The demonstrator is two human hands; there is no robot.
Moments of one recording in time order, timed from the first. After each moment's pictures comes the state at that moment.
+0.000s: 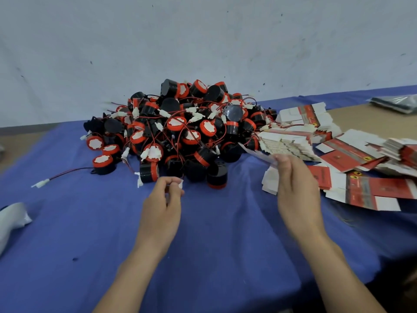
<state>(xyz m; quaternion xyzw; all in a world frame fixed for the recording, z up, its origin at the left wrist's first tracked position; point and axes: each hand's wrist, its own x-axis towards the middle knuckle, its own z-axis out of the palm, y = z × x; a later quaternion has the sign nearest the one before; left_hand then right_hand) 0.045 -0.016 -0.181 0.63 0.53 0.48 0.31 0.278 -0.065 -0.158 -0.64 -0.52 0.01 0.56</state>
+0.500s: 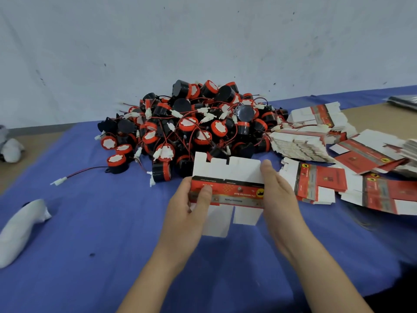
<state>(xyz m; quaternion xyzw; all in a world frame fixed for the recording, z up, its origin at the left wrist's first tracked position) 0.057 -0.049 -0.161 0.66 0.38 0.51 0.40 0.223 -0.058 -0.154 -0.51 -0.37 0.40 0.66</state>
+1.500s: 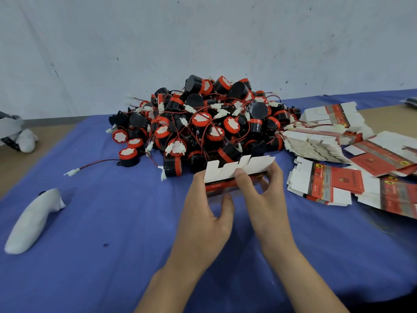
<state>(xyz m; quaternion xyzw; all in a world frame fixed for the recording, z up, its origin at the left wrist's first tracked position) 0.060 -0.053 -0.171 0.70 0.38 0.54 0.27 0.180 -0.056 -0.169 -0.46 -0.43 0.33 0.70</state>
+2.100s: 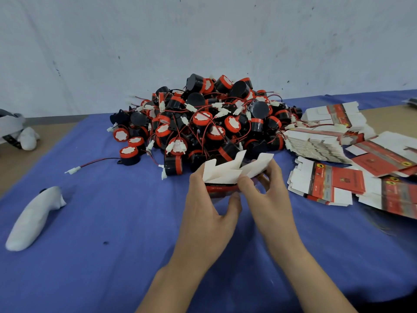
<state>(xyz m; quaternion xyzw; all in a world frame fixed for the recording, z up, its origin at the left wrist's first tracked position) 0.065 -0.050 -0.179 0.69 0.39 0.55 0.26 0.189 -0.061 -0.166 -0.44 -0.49 0.33 0.67</state>
